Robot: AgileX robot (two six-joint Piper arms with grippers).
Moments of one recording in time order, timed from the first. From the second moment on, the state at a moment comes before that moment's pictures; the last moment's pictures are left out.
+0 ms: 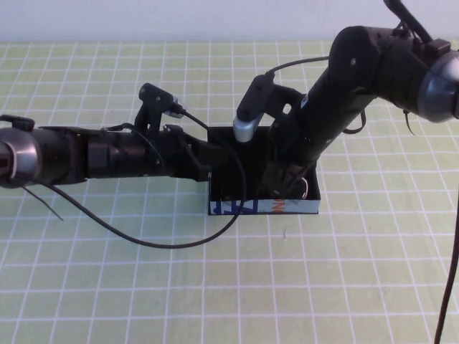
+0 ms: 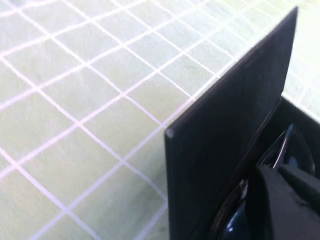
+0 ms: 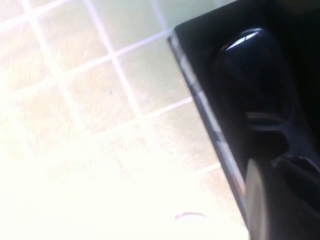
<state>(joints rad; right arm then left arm) 0.50 1.99 -1.69 0.33 1.01 -0.82 -0.27 2.00 -1.18 -1.70 0.79 1.87</state>
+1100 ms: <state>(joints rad) 0.50 2.16 -1.82 0.25 0.99 -1.13 -0.27 2.00 -1.18 -1.59 0.79 1.62</state>
